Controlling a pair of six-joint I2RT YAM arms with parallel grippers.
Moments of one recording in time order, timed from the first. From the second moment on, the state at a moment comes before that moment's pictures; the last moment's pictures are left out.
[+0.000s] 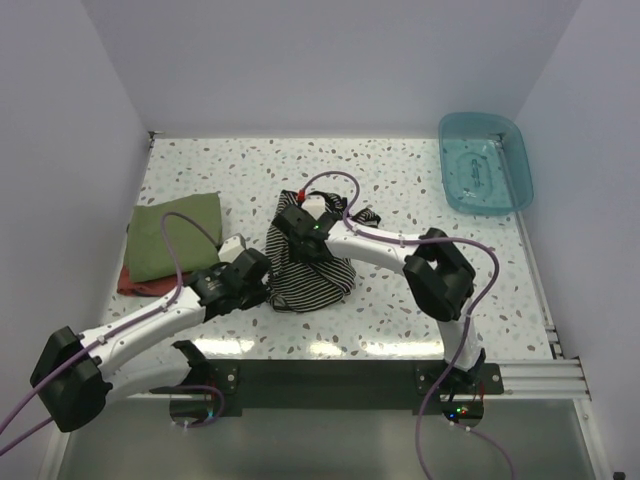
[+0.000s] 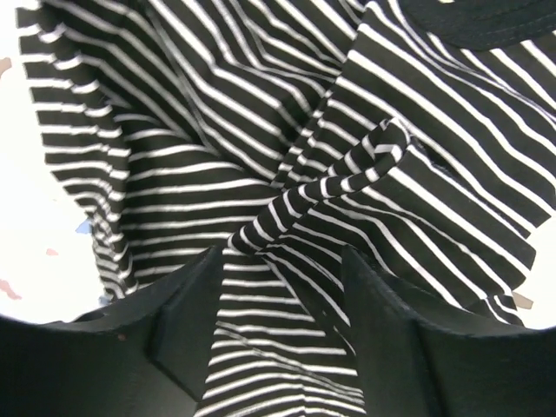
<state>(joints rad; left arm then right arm) -0.76 1.04 0.62 -0.64 -0.34 -1.11 0.94 2.02 1.56 -0.66 0.41 0.82</state>
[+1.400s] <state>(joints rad) -0.56 0.94 1.15 -0.73 -0.36 -0.83 0.66 1.17 1.39 -0.86 0.50 0.76</state>
